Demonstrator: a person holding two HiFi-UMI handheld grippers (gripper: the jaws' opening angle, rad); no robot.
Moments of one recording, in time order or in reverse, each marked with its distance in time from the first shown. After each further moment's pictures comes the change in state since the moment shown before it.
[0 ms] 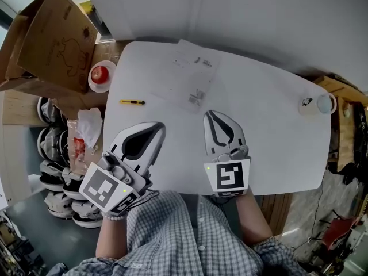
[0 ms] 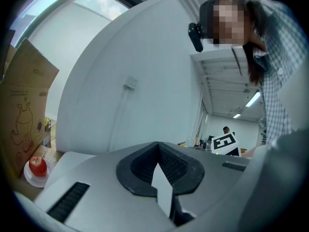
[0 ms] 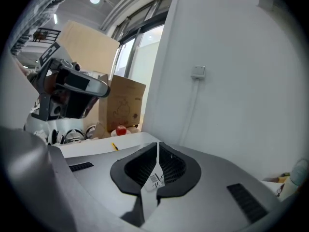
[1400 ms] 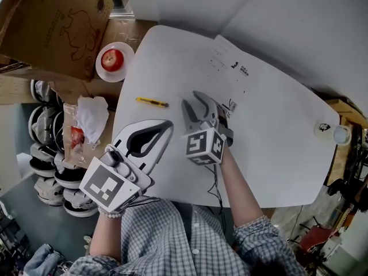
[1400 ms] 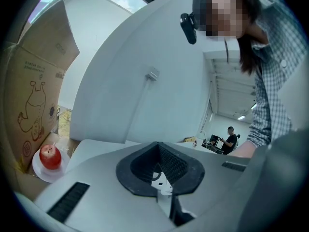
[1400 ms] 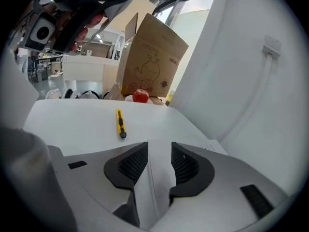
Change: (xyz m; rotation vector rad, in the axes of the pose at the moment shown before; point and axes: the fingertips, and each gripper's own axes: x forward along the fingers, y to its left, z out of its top) left arm -0.016 0.106 -0.050 -0.099 0.091 0.036; right arm 0.187 0.109 -0.083 -0.336 0.229 0.218
